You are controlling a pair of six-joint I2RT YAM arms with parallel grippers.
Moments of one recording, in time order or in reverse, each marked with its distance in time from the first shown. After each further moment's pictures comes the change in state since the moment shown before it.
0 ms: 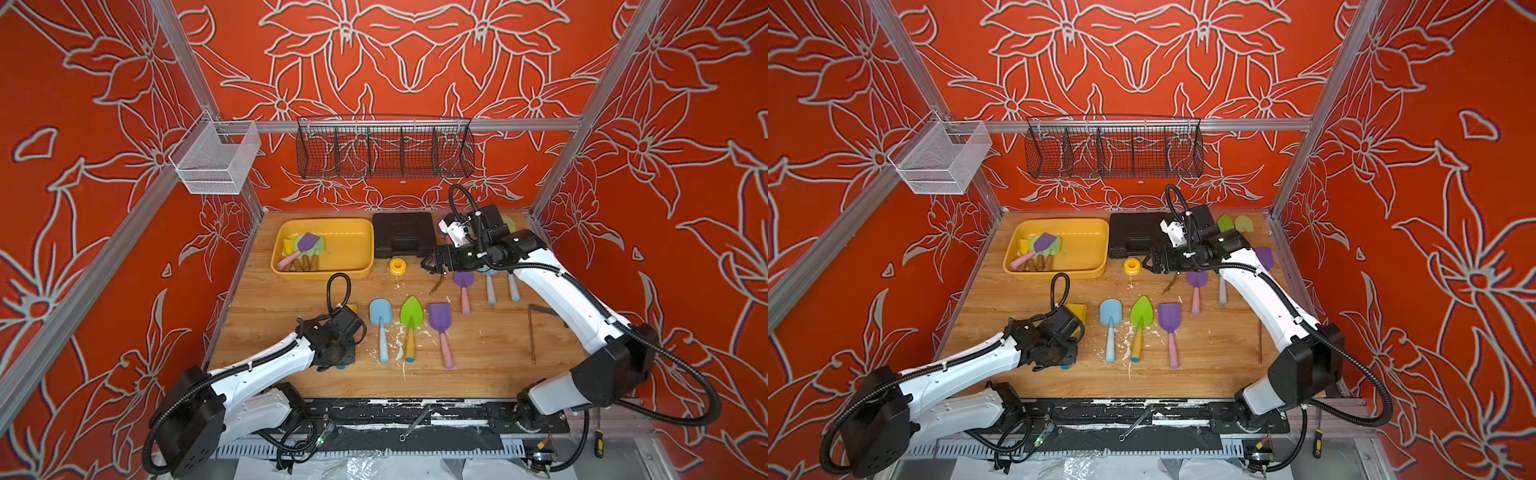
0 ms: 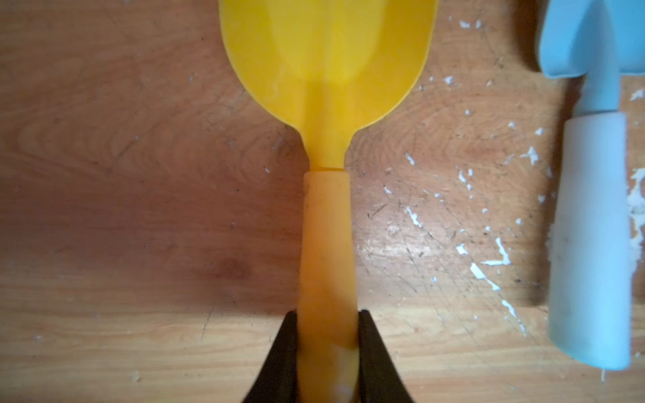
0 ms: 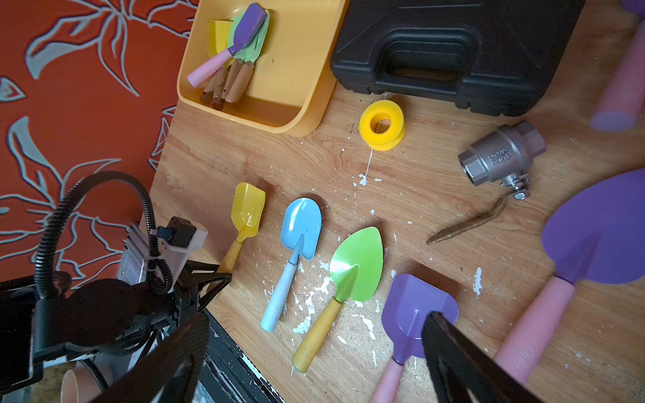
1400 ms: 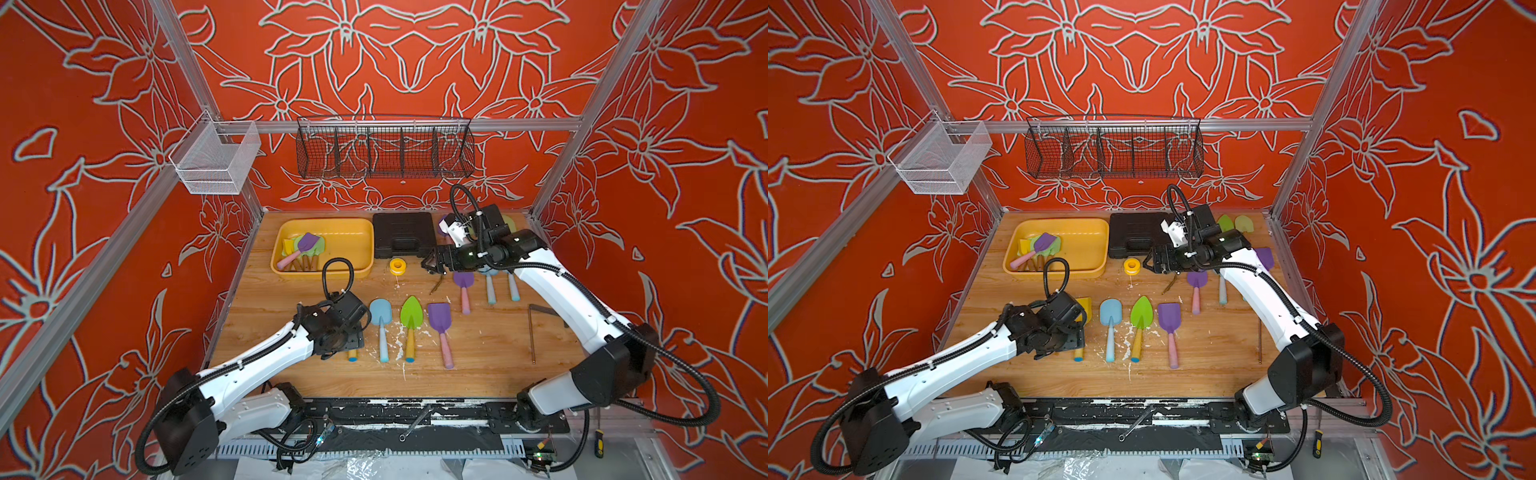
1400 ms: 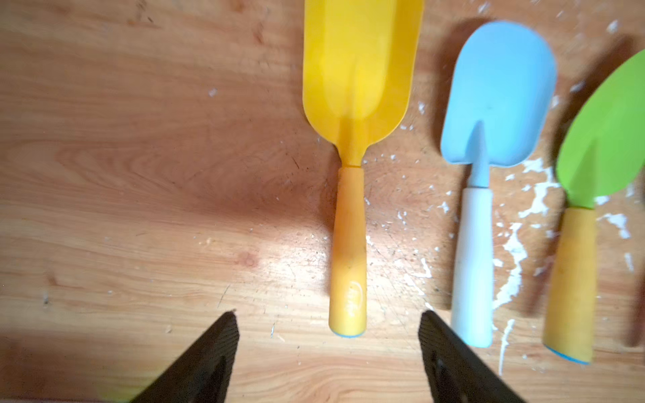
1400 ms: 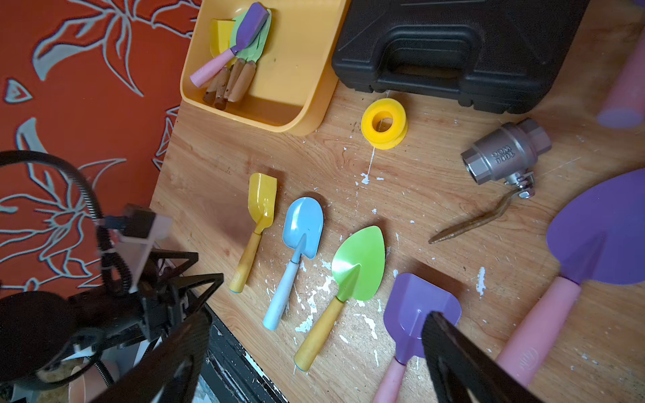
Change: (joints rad) left arm -0.016 -0.016 0.251 -0.203 -0.098 -0.129; right arm -0.013 0.000 -0.008 0.003 -0.021 -0.002
